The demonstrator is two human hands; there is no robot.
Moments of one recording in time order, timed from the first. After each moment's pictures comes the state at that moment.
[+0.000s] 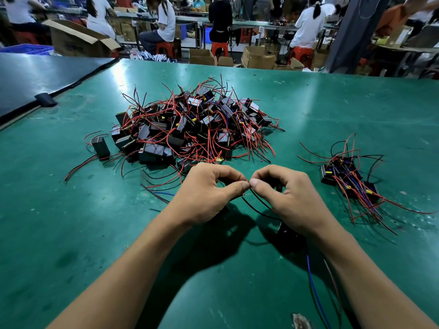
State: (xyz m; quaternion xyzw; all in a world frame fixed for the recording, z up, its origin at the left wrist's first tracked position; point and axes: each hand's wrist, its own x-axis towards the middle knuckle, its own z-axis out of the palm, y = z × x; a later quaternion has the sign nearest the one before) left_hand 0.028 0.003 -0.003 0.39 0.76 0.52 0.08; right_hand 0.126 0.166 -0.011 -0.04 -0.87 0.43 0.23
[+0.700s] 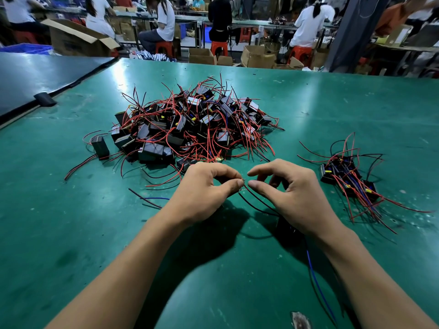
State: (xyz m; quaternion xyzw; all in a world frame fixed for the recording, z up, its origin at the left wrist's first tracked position) left_hand 0.025 0.002 -0.005 0.38 0.79 0.48 0.05; right_hand 0.126 0.171 -0.013 0.00 -0.88 0.38 0.30
